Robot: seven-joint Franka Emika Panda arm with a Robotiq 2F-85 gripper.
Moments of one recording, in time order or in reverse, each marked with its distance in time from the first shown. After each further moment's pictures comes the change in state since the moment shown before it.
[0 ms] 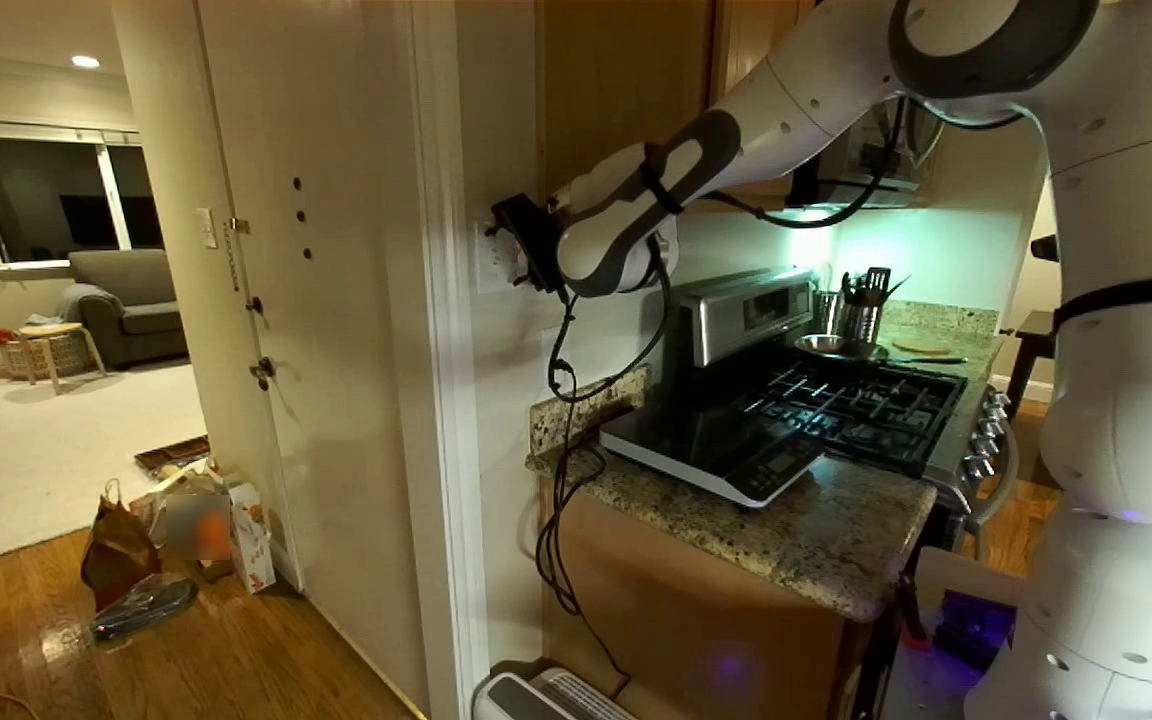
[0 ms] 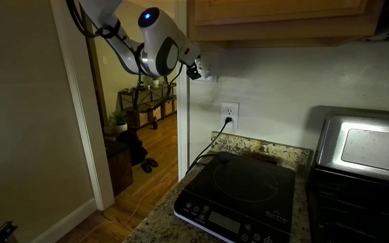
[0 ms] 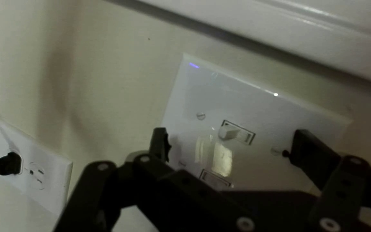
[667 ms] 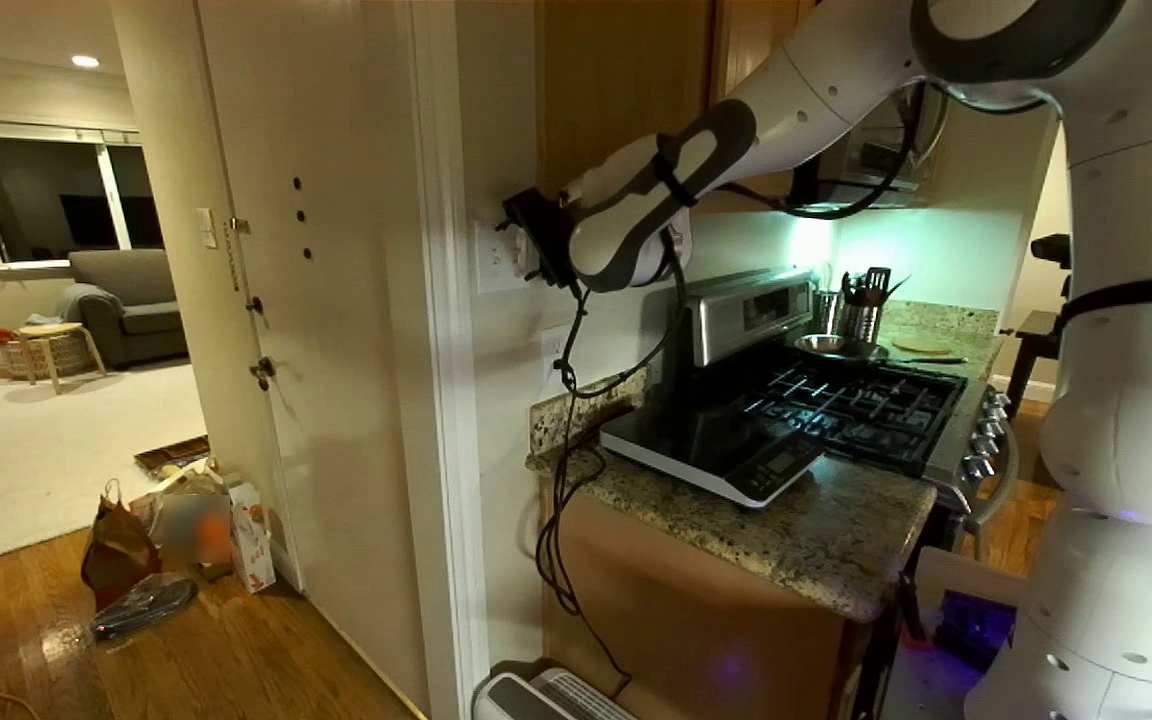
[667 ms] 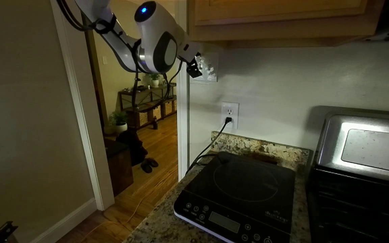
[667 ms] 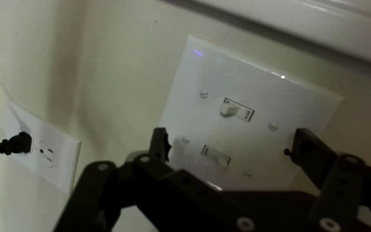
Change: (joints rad) arm -0.001 -0.058 -0.021 -0.056 0.000 0.000 0.000
